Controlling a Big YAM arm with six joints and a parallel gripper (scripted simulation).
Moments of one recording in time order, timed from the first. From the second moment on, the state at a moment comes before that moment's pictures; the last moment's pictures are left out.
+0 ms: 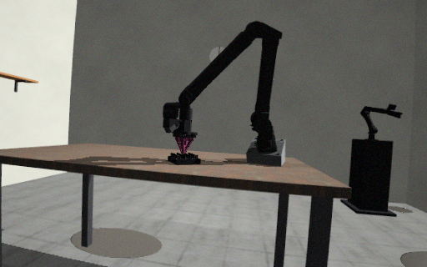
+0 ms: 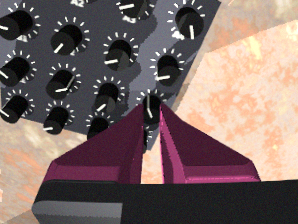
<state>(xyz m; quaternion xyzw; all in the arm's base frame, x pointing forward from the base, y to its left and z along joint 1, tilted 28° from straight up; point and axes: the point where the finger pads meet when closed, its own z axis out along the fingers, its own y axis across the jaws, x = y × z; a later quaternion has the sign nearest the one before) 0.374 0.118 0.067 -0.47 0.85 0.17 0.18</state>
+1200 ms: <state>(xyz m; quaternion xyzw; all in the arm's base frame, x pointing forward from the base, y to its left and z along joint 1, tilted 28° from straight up) 0.375 0.118 0.067 -0.72 0.65 0.10 0.22</state>
